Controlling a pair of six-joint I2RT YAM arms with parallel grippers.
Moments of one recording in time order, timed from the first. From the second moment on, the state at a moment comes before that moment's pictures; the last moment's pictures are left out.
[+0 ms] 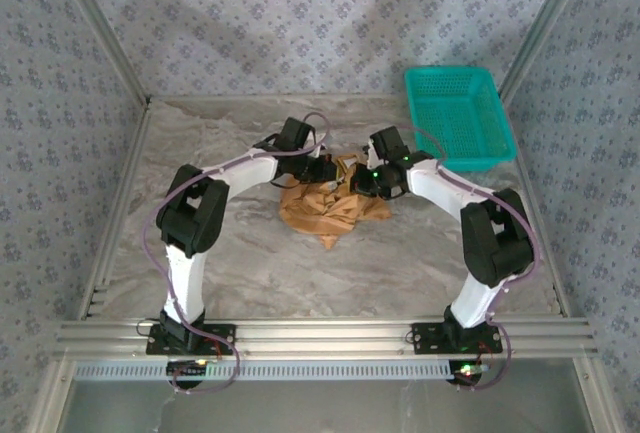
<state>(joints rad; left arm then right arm) -0.55 2.05 1.48 -0.31 0.54 -0.49 0.41 1.71 1.17 -0.48 -0.36 0.55</state>
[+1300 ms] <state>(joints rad) -0.39 1.78 1.22 -0.15 0.58 -0.81 0.58 1.92 1.57 -0.76 -0.03 0.51</state>
